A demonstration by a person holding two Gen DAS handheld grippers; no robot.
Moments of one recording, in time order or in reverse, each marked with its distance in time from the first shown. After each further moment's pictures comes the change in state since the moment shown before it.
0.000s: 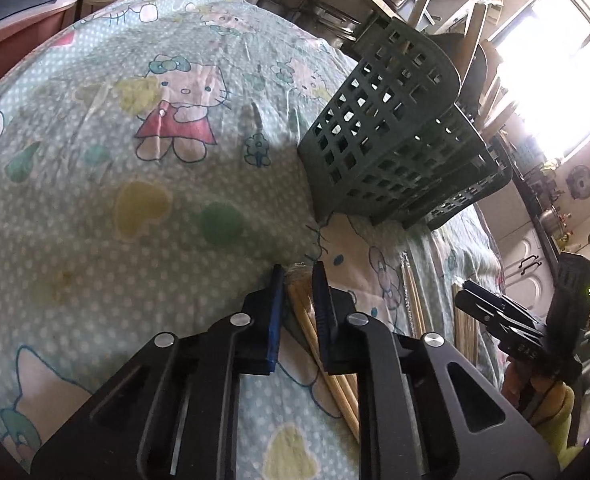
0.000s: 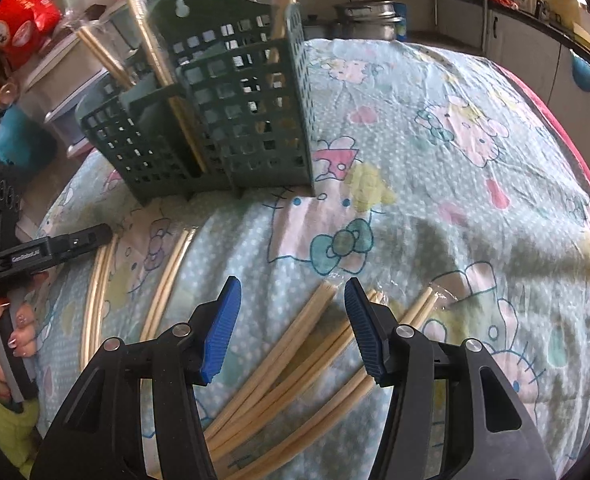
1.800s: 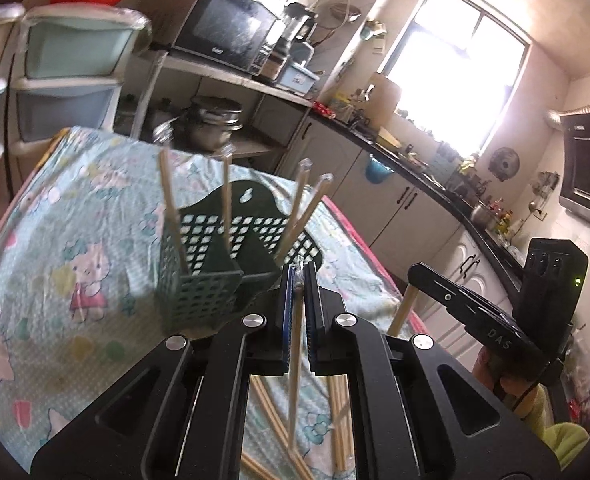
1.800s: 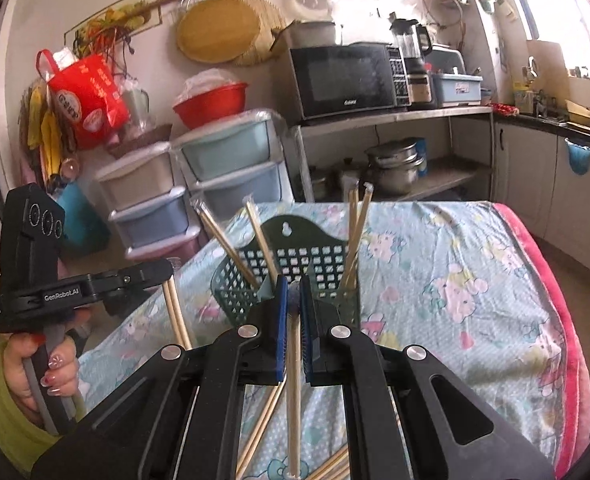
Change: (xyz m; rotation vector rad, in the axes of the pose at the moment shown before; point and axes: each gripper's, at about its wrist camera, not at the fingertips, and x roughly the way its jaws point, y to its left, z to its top) left arm -0.111 -0.128 0.030 0.292 -0.268 -0.208; right arm -0.151 0.035 0.029 -0.055 -0.497 0.110
